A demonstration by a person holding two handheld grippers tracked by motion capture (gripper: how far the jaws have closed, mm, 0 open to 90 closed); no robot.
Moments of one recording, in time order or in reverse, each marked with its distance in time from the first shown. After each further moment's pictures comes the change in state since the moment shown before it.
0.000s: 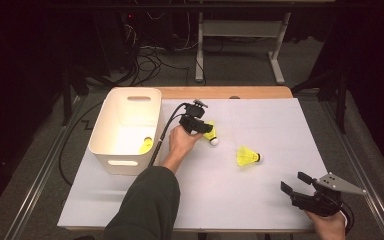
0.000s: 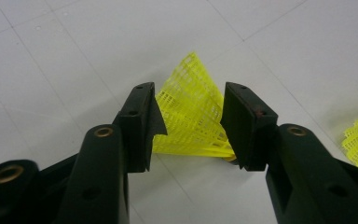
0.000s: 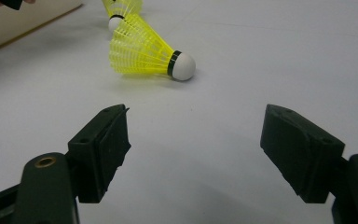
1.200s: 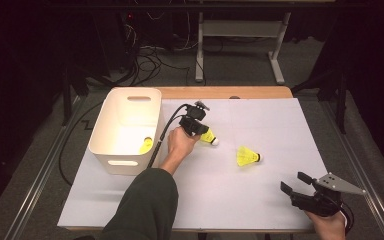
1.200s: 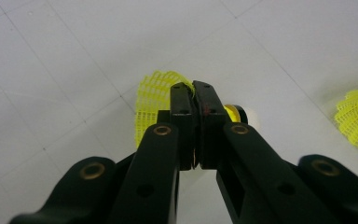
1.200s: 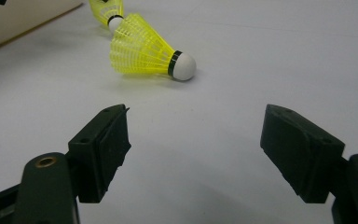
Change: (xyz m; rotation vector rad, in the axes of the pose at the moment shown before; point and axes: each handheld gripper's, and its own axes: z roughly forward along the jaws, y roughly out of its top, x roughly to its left) left arm -0.010 -0.002 -0.008 0.061 0.017 0.038; right arm 0.001 0.000 0.000 0.001 0.000 -0.004
